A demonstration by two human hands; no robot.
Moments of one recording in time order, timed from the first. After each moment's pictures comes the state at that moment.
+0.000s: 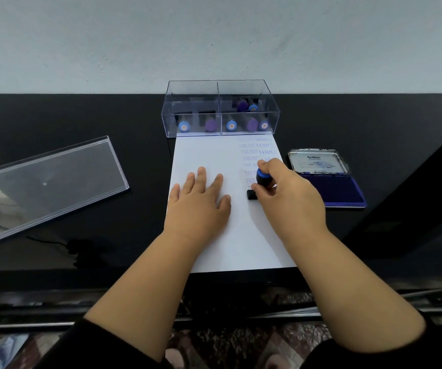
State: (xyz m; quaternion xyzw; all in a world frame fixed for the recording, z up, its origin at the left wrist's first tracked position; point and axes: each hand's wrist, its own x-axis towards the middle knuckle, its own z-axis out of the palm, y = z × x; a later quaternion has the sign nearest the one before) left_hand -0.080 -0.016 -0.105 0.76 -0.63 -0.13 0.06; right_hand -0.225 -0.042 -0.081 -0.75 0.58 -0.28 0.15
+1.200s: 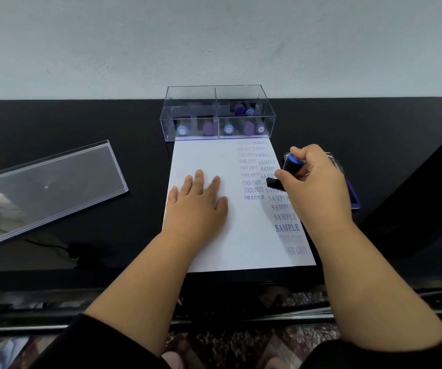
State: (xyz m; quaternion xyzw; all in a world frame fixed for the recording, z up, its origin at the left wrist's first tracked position) left_hand -0.081 -0.016 -0.104 0.77 -0.63 -0.13 0.06; right_hand -0.255 -0.051 -0.063 -0.66 0.60 -0.39 0.24
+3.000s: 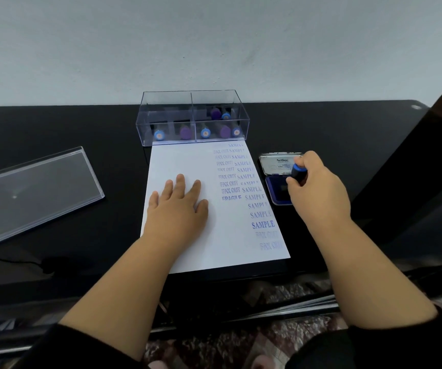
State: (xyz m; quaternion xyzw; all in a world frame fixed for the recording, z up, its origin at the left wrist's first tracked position) left_hand -0.084 -0.015 -0.105 0.76 -0.64 -0.13 0.05; right_hand -0.297 -0.055 -0.068 -0.67 0.68 -0.29 0.10
